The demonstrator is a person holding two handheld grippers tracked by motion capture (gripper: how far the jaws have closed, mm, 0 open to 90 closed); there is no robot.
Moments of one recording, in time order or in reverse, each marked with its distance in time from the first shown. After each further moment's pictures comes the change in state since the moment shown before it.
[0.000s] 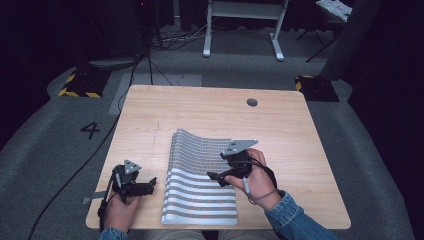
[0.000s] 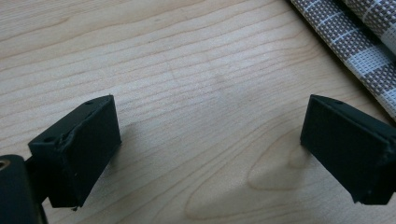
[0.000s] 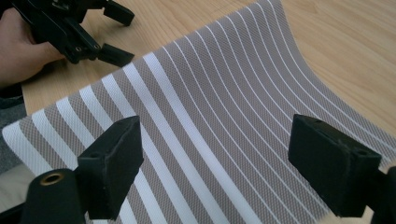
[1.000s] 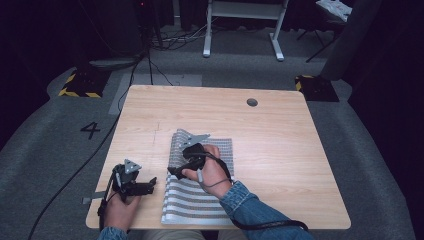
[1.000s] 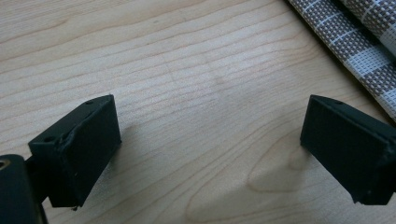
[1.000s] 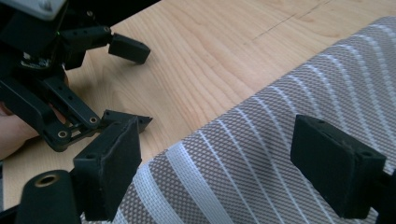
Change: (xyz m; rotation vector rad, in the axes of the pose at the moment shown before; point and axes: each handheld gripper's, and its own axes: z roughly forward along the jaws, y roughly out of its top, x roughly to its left) left arm 0.001 0.001 0.001 0.001 -0.010 0.006; right arm 0.026 0.043 0.112 0.006 0.067 0.063
